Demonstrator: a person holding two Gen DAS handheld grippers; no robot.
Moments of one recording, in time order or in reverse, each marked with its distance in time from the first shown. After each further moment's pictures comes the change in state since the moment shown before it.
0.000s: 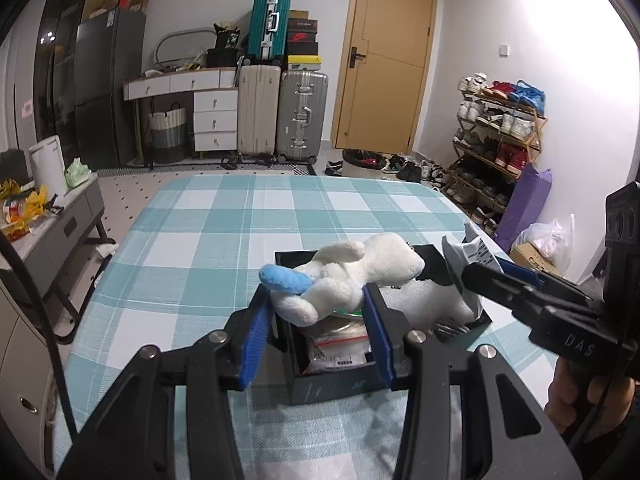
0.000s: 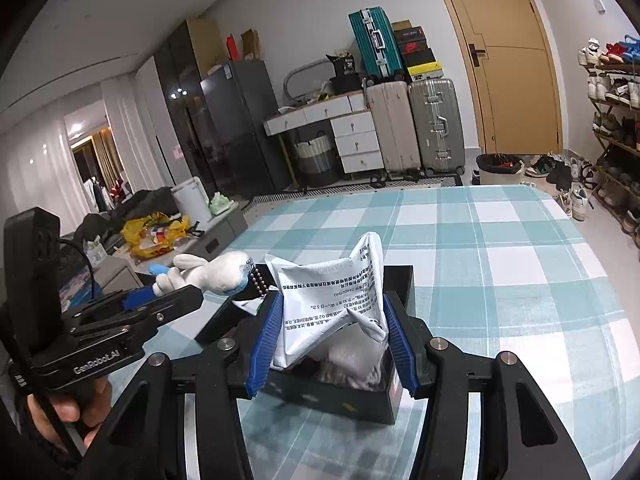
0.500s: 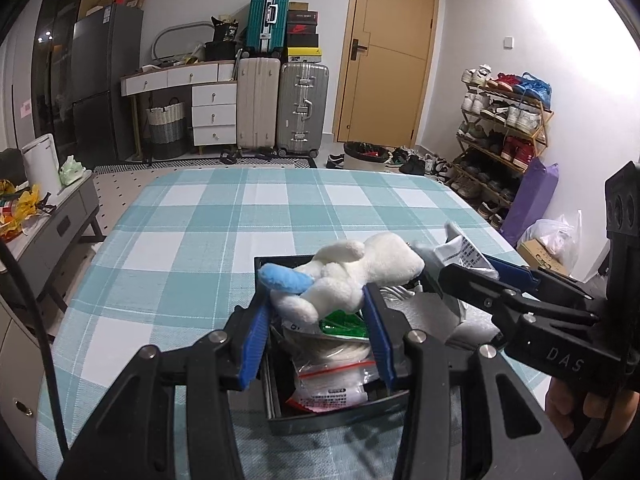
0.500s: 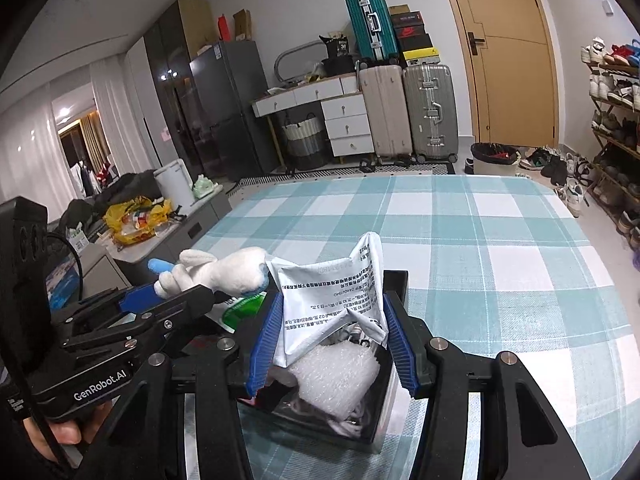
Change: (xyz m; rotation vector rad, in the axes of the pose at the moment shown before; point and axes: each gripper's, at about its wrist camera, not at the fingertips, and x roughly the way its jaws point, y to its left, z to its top) left arm 0.036 -0.012 0.003 0.011 0.021 0.013; right arm 0.043 -0.012 0.009 -0.022 0.057 -0.046
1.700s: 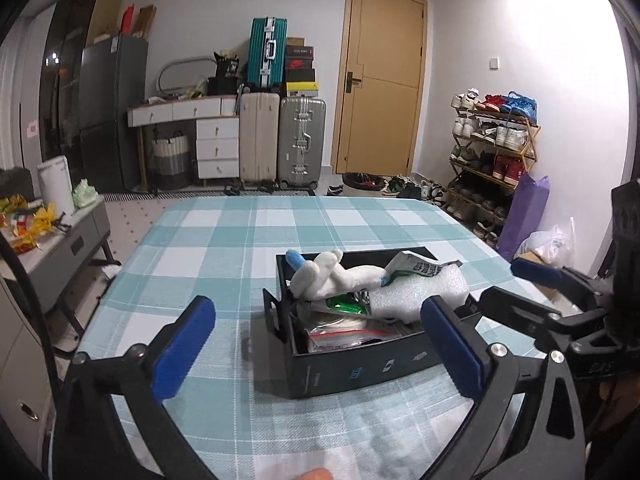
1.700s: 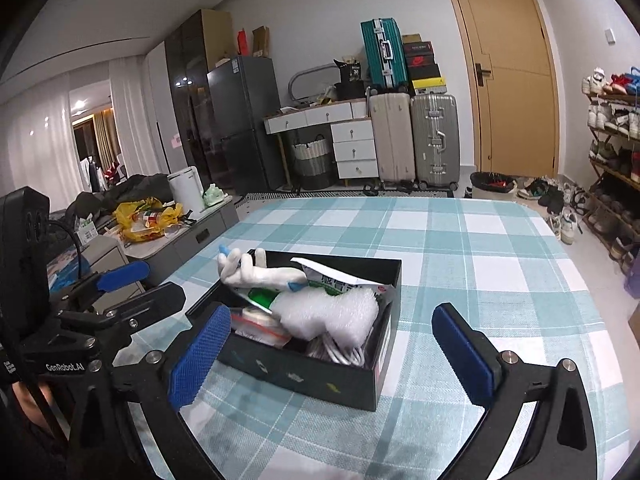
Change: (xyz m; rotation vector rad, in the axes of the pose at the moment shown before) left arm -0.063 0.004 -0.029 0.040 -0.139 0.007; right arm -0.065 0.015 -0.035 -0.079 -0.110 -0.002
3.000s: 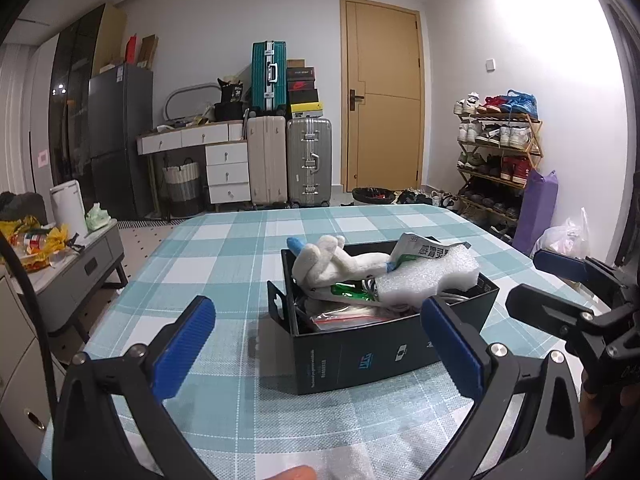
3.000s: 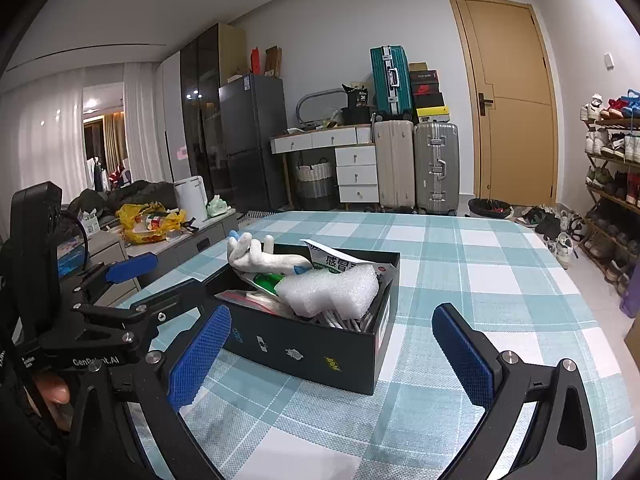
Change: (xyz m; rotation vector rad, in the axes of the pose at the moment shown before) left arm -0.002 -0.011 -0.029 0.058 -0.094 0.049; right arm -0.015 0.003 -0.033 -0.038 -0.098 -0.003
